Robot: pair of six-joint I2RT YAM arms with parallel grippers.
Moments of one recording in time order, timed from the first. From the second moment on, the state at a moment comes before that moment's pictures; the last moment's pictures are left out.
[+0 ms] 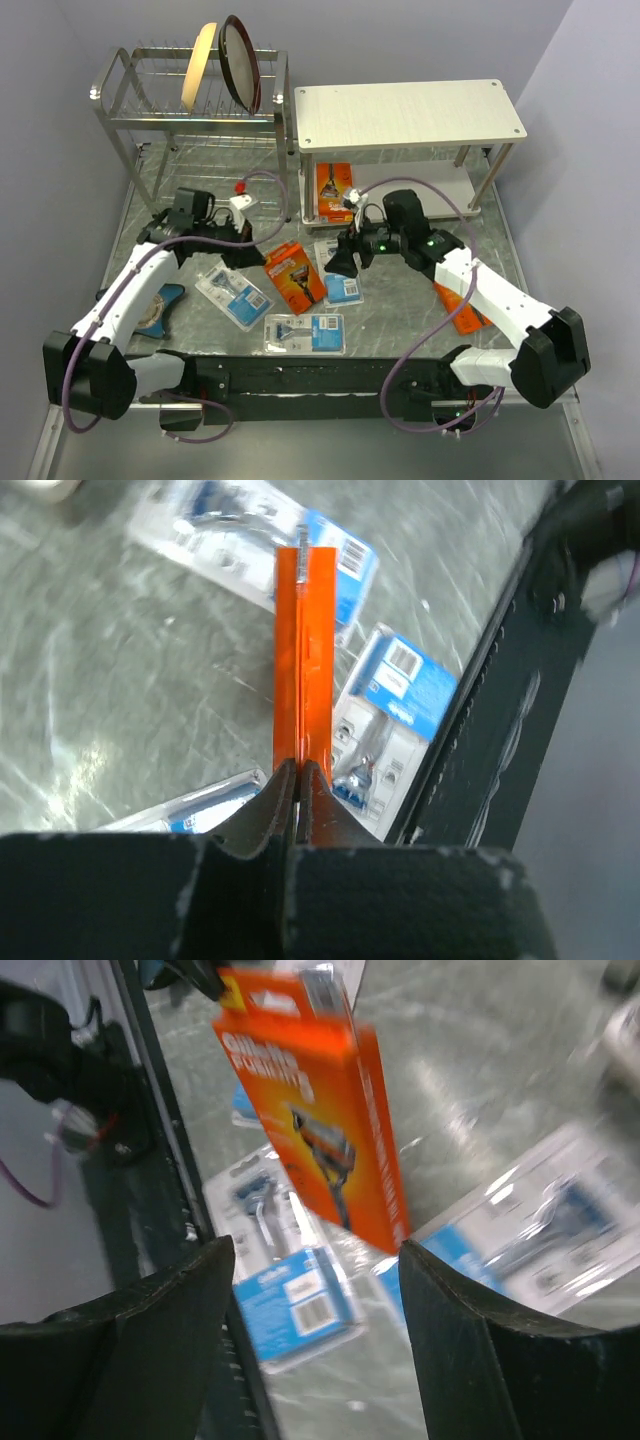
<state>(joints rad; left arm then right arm) -0.23 1.20 1.00 -0.68 0.83 0.28 0.55 1.24 0.95 -0.28 -0.67 0.01</state>
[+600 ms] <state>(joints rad) -0.54 1.32 1.30 -0.91 0.71 0.55 0.60 1.33 1.35 -0.80 -0.74 -0.75</state>
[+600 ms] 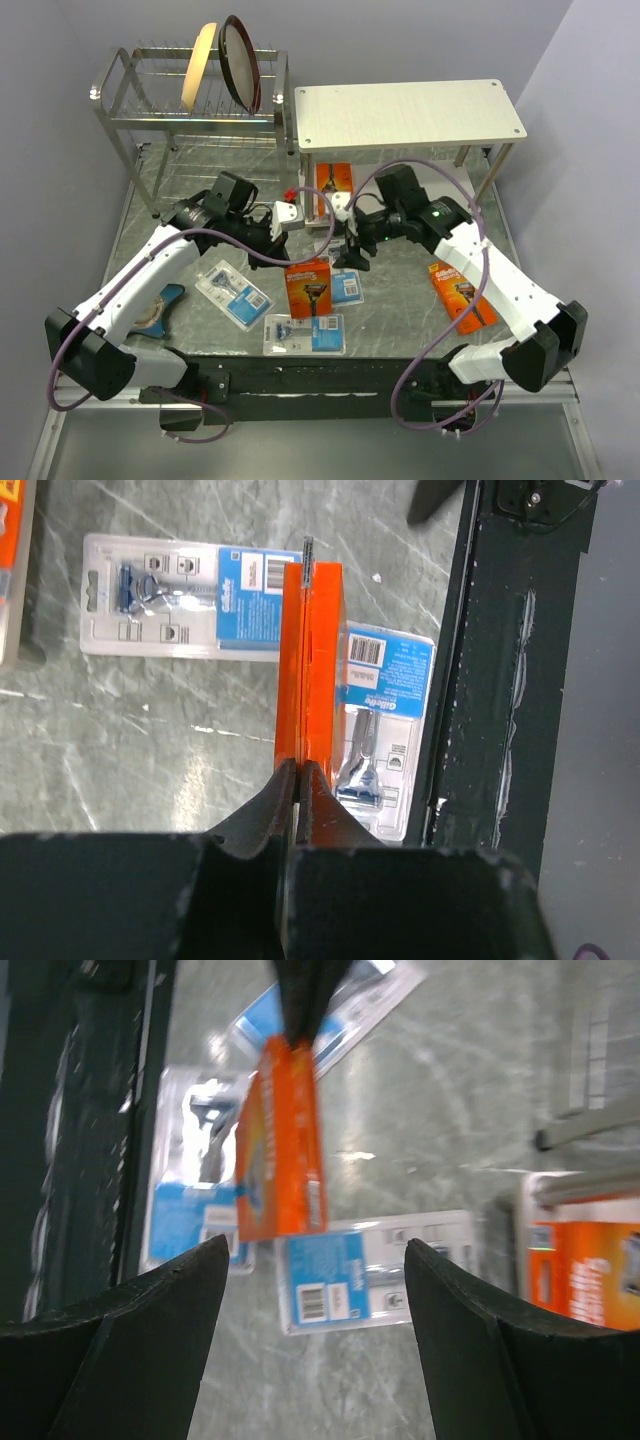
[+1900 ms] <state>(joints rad) -0.54 1.35 1.35 -0.96 0.75 0.47 0.70 1.42 1.29 -0.69 -0.77 -0.66</state>
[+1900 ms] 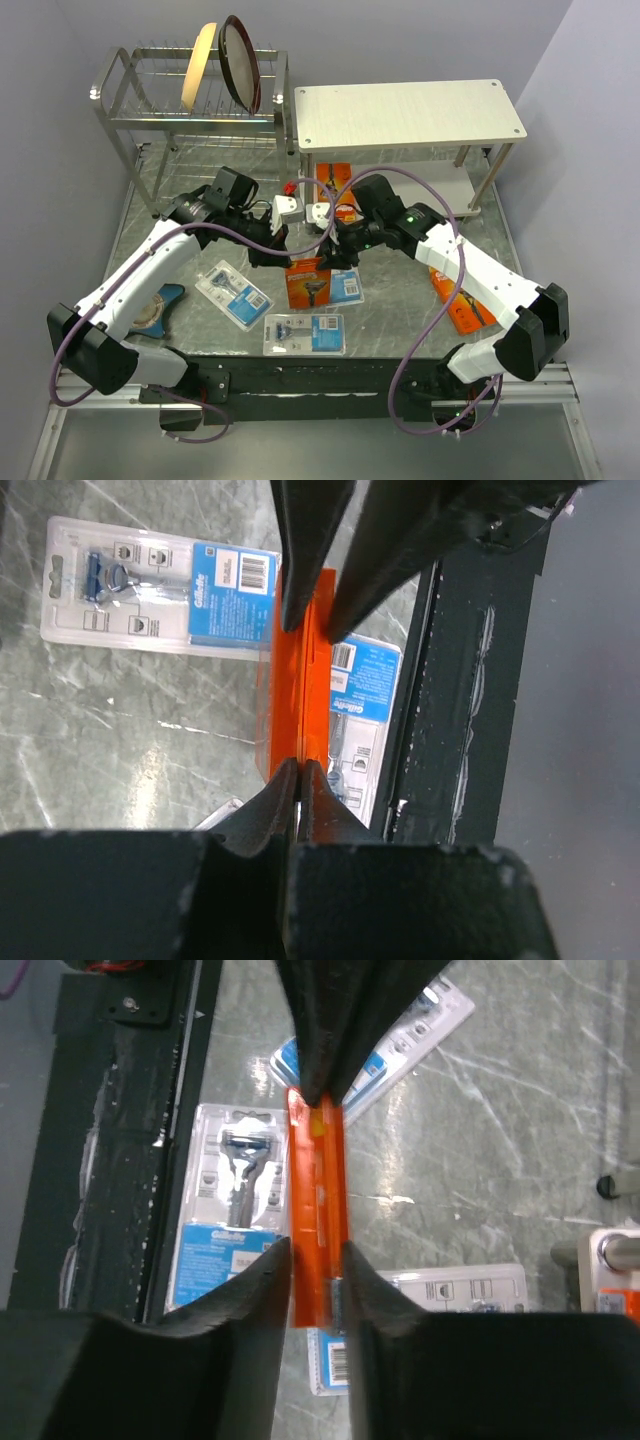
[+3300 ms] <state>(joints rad) -0.83 1.68 0.92 0.37 0.36 -0.91 -0.16 0.98 0.70 -0.31 -0.33 0.95</state>
